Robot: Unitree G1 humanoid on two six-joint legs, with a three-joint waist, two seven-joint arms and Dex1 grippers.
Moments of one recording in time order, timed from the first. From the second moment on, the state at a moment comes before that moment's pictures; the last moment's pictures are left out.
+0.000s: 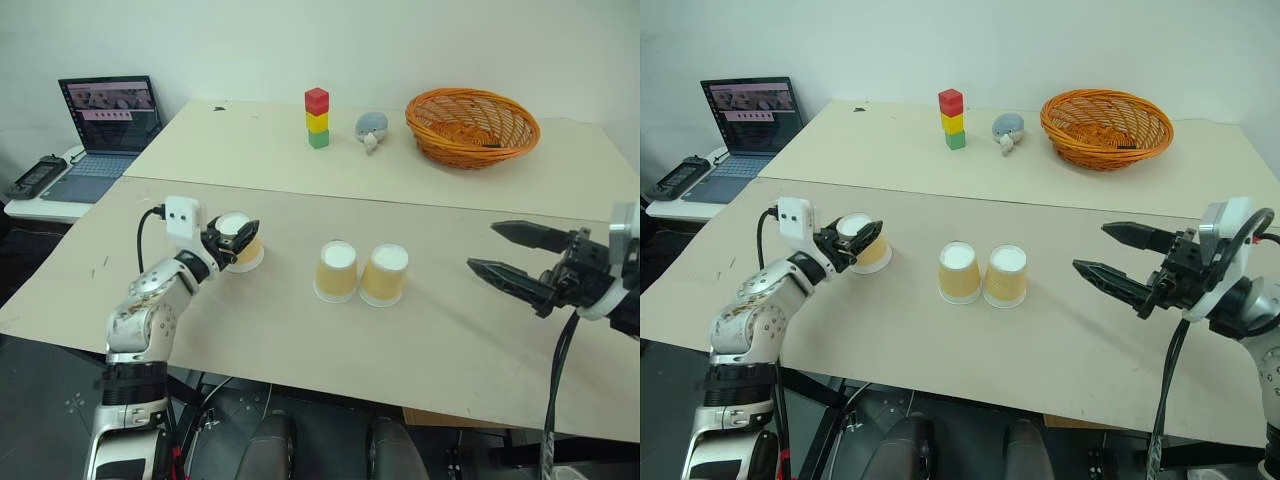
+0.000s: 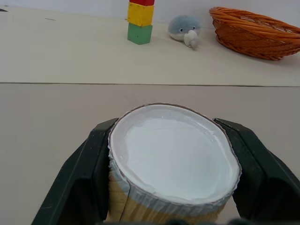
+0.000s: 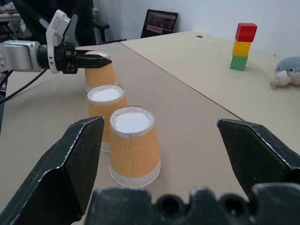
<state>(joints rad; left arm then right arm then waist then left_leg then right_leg) -0.45 0.40 0.18 -0.02 -0.46 0.53 -0.41 -0.10 -0.83 -0.53 -0.38 0.81 0.60 0.98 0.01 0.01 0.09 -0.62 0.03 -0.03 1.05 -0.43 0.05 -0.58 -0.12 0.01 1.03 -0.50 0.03</state>
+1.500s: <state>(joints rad) -1.05 0.40 -0.18 0.30 -0.51 0.67 -1.26 0.03 -0.85 -0.61 -0.48 0.89 0.61 0.92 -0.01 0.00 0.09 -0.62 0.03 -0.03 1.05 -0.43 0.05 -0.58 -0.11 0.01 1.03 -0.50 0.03</state>
